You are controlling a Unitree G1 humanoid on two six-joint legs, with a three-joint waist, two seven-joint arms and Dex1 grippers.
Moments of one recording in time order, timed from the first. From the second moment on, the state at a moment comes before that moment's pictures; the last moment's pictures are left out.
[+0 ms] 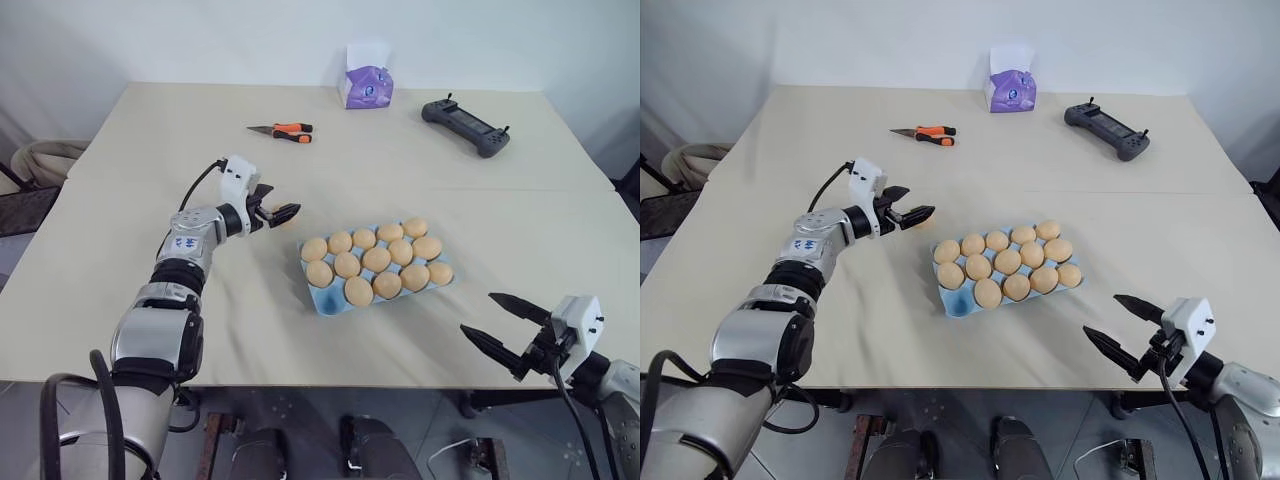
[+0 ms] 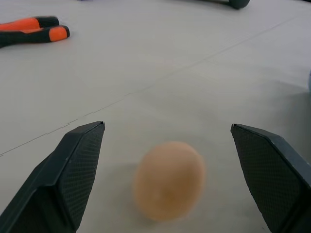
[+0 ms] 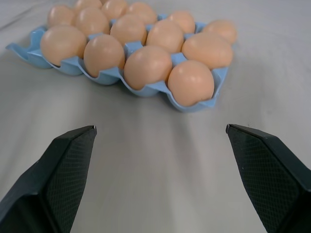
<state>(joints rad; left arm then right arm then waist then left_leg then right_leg) -1.13 0.35 0.06 1.20 -0.11 -0.02 -0.69 0.24 -0.65 -0.40 -0.20 0.55 0.14 0.97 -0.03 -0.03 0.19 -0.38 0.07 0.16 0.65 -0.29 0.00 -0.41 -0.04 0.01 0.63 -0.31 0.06</state>
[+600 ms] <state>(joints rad) -1.16 0.32 0.07 1.31 -0.04 0.02 -0.58 0.27 -0.65 -0.40 -0.16 0.55 0.06 0.97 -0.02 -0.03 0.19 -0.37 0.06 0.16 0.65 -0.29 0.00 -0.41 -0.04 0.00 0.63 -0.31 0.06</state>
